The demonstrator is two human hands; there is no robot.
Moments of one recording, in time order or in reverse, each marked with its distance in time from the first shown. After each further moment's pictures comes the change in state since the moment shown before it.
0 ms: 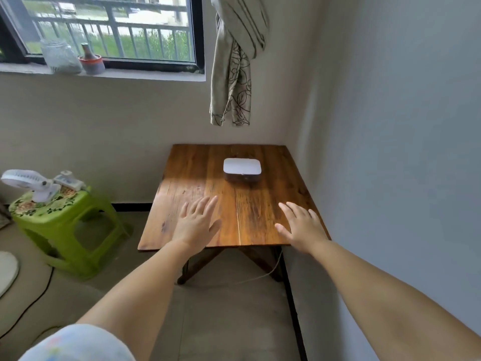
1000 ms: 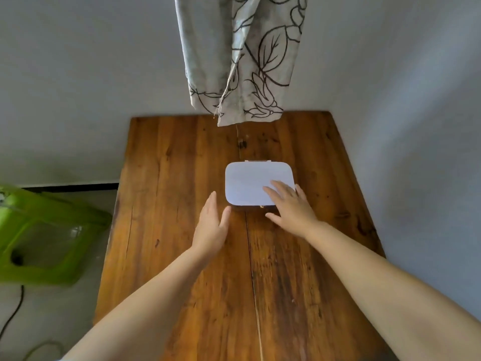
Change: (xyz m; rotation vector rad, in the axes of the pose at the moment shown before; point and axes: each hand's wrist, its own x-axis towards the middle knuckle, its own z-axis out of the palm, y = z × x) left_hand 0.357 -0.083 0.160 -0.736 -0.277 -0.501; right_hand 0.425 0.026 0.115 0.025 -0.274 -0.116
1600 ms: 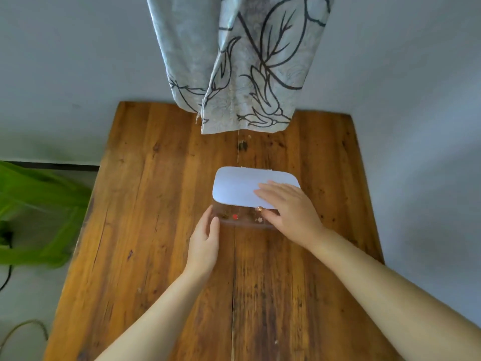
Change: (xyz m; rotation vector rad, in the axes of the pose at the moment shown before) left_hand 0.025 0.006 0.038 -0.480 0.139 -0.174; right_hand 0.045 0.029 -0.017 0.193 0.272 -0.284
